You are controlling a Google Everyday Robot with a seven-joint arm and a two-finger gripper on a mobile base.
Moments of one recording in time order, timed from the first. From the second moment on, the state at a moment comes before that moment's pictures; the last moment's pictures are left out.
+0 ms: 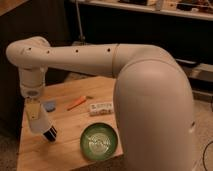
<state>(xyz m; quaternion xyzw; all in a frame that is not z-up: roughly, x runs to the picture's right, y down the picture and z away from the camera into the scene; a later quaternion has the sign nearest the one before) -0.301 0.077 0.601 -0.40 -0.19 -0.07 0.89</state>
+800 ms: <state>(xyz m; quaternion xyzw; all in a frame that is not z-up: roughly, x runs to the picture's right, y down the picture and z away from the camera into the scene) -0.293 0.068 0.637 -0.39 -0.16 -0.04 0.90</state>
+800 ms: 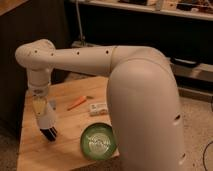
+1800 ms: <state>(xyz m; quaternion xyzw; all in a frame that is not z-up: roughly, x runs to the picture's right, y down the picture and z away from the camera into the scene) -0.296 0.083 0.614 -0.40 -0.18 -0.05 0.90</state>
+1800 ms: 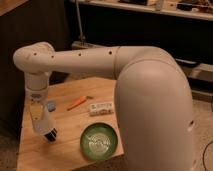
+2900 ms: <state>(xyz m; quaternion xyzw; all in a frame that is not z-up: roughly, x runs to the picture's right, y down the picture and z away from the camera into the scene) -0.308 0.089 0.620 -0.40 -0.18 -0.05 0.90</state>
